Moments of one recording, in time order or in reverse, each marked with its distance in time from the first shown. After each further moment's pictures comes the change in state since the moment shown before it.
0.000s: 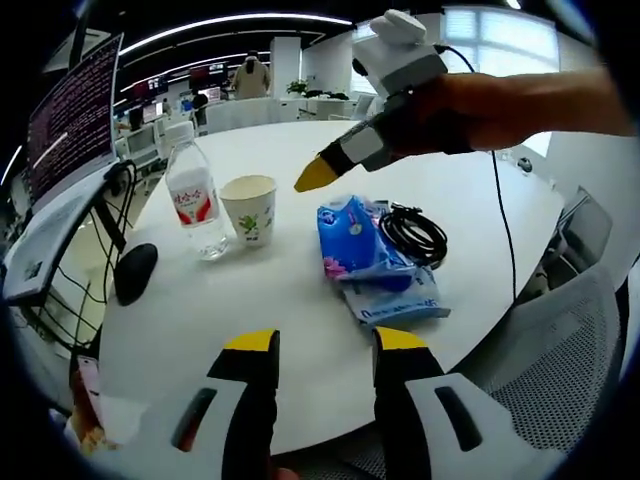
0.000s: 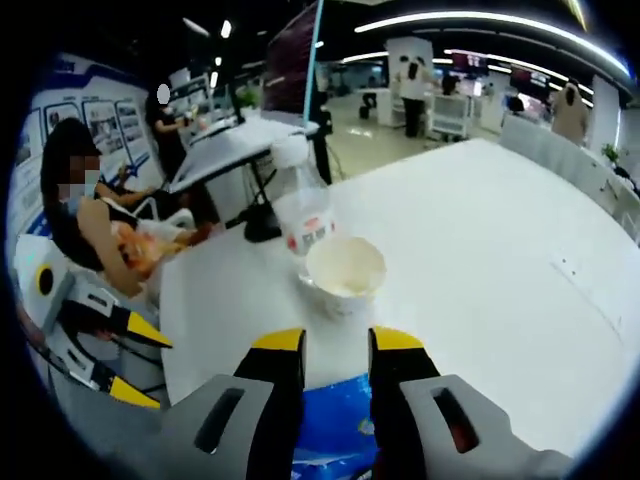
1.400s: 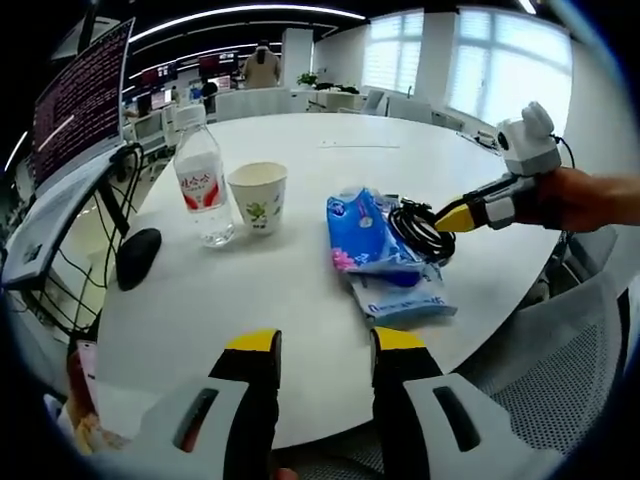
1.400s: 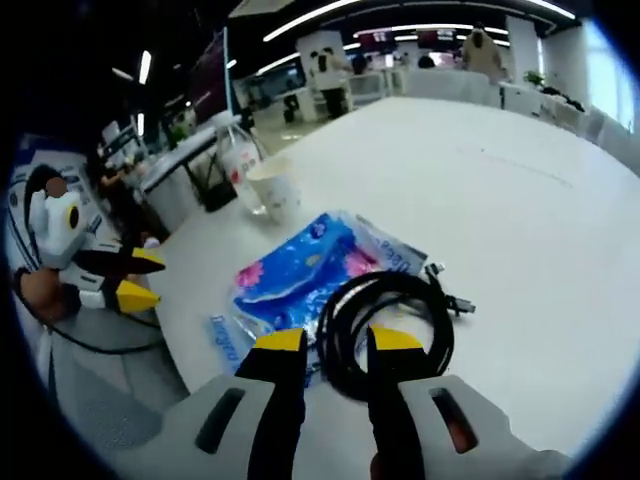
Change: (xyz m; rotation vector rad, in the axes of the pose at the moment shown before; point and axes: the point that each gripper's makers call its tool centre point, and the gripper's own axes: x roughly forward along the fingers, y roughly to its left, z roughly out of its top) left arm 0.003 0.006 -0.007 -0.050 0.031 0.017; right arm -0.091 -0.017 -0.134 0.329 -0.017 -0.187
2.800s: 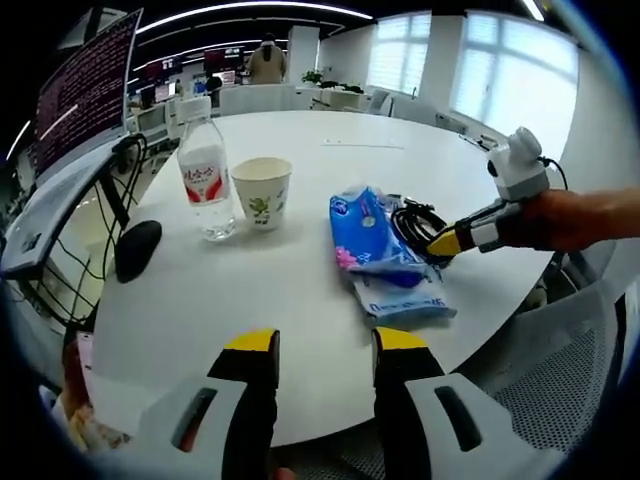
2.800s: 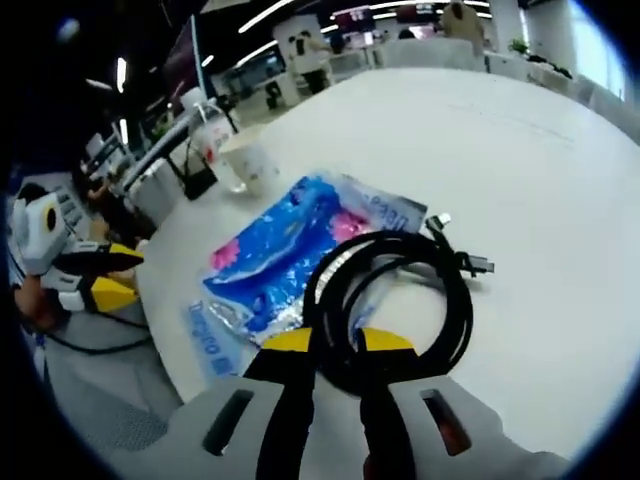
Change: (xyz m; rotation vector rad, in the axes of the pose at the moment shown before) left arm 0.002 0.001 -0.002 -0.030 0.007 -0.003; right arm 0.030 -0.005 -0.022 0.094 0.087 0.003
